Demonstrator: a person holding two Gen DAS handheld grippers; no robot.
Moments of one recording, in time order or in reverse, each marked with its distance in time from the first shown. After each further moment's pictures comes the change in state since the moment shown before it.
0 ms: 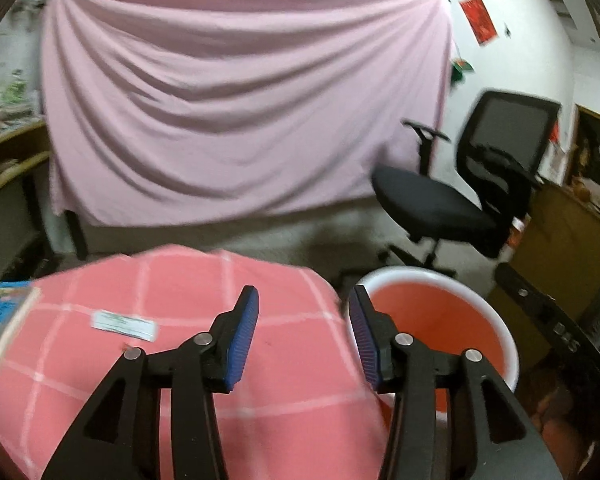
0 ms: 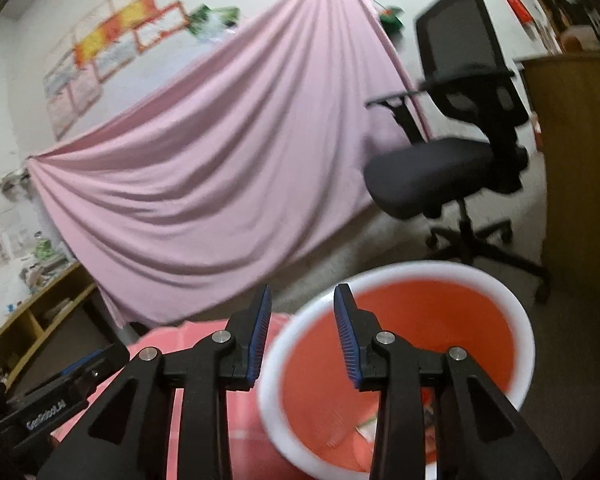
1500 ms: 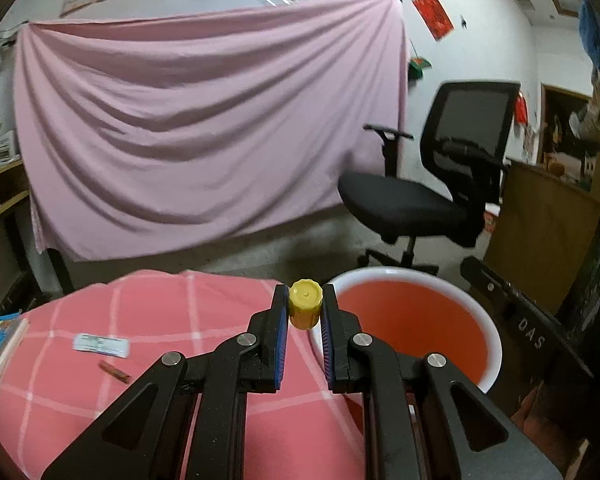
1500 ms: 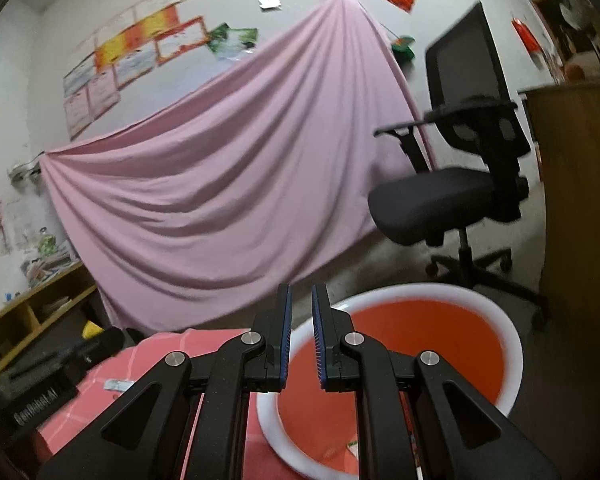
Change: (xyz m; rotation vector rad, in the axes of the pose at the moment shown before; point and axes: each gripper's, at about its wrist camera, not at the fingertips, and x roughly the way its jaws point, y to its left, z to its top) left arm 0.009 -0.050 -0.010 0.135 -0.018 -0.103; right arm -0.010 -0.011 -0.011 -0.007 -0.030 -0.022
